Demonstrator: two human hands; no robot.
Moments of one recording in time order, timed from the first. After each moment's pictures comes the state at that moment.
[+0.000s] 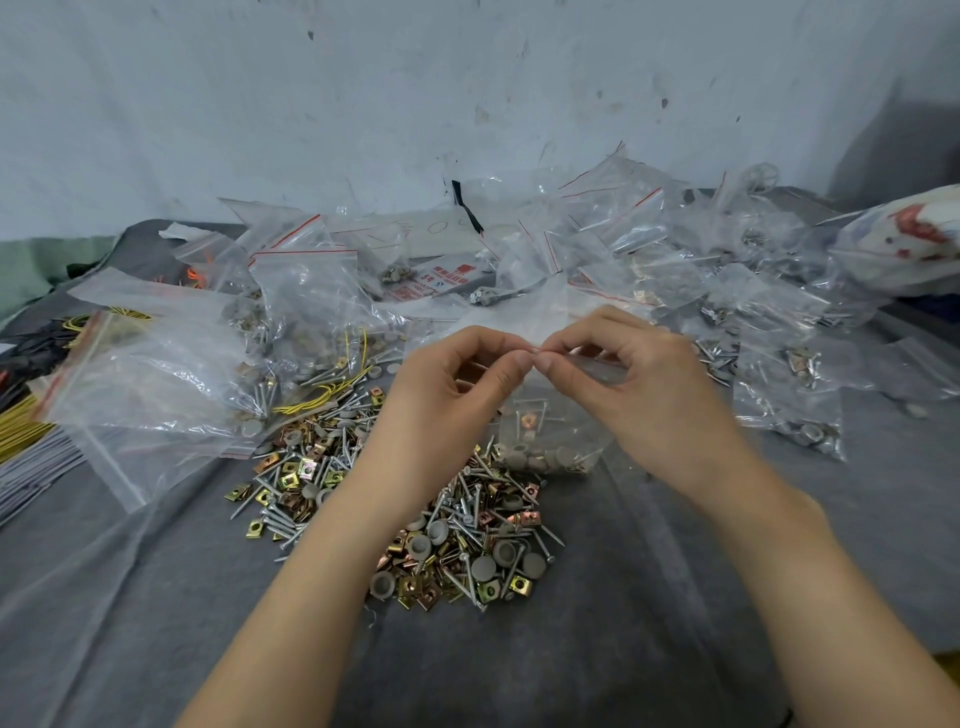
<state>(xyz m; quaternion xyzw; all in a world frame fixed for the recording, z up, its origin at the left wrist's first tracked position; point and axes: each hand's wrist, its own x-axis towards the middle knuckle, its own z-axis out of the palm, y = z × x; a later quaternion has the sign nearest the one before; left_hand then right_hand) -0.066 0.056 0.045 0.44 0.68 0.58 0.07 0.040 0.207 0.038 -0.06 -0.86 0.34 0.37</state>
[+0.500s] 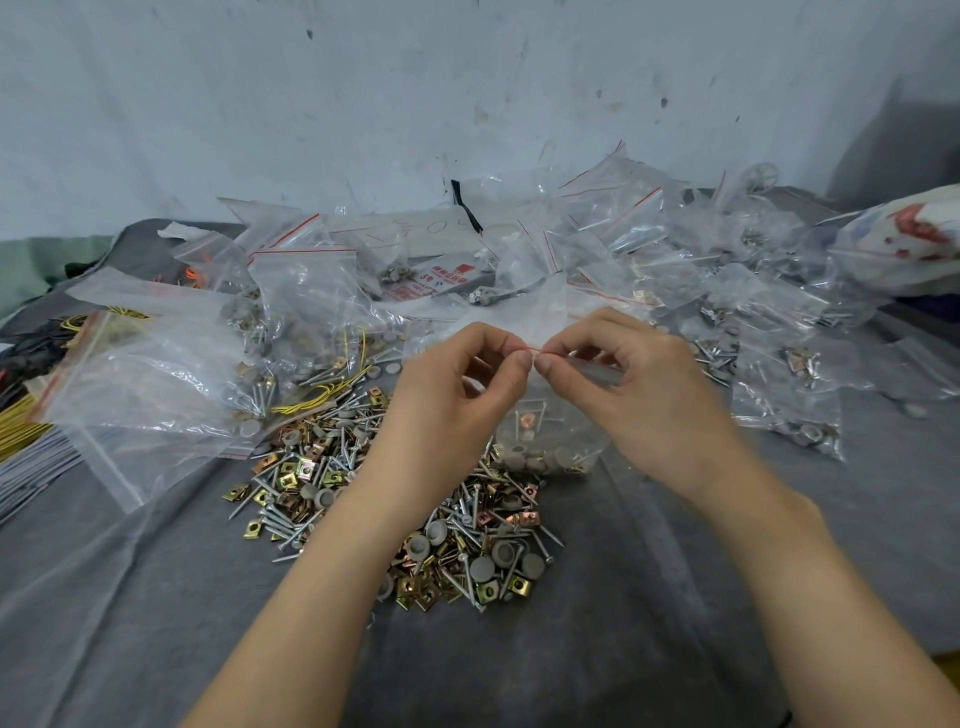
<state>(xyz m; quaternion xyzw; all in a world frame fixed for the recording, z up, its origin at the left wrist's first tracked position) -0.068 0.060 0.039 0.45 0.71 0.54 0.01 0.041 0.205 0.038 -0.07 -0.87 0.33 0.36</state>
